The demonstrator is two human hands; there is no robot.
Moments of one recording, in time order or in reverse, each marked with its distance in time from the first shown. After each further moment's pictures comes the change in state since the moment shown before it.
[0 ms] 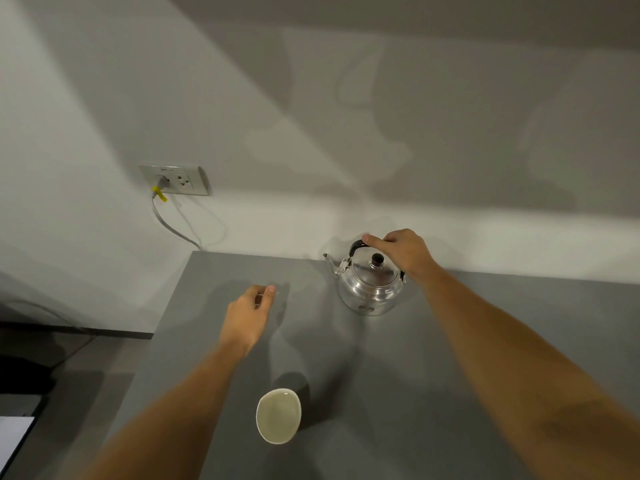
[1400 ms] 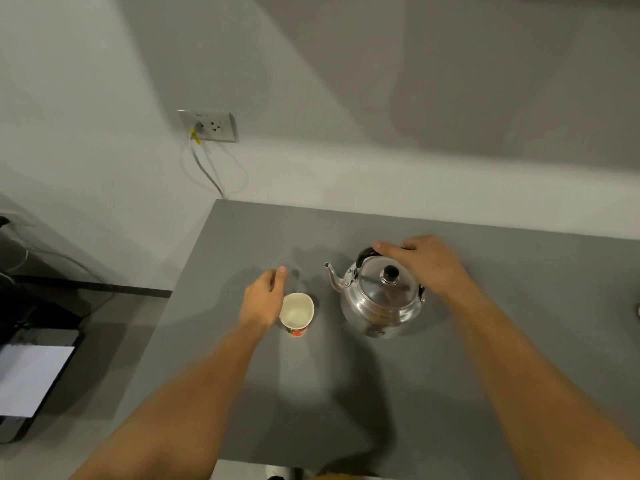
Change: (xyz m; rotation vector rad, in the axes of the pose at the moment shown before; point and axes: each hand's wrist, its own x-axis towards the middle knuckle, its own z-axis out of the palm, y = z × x) left_hand -0.138 -0.033 0.001 -0.105 0.010 -0.025; right_hand -0.228 0.005 -0.016 -0.107 -0.003 -0.062
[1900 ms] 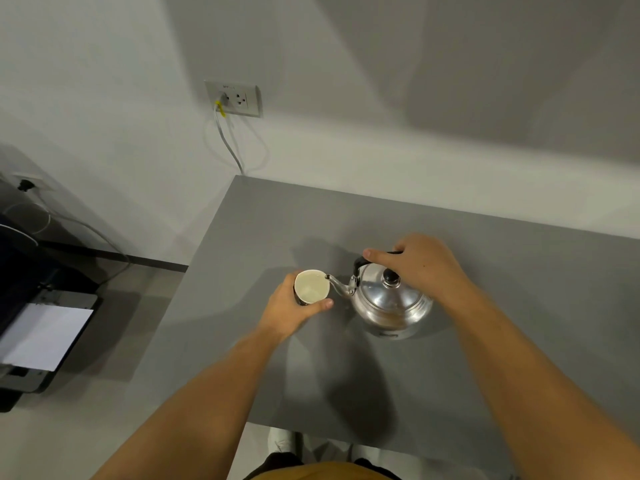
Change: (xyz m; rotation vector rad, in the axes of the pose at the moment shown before) left_hand -0.054 -0.032 0.011 -0.171 -0.211 0.026; right_hand -0.036 -0.030 0.031 -0.323 -0.120 -0.095
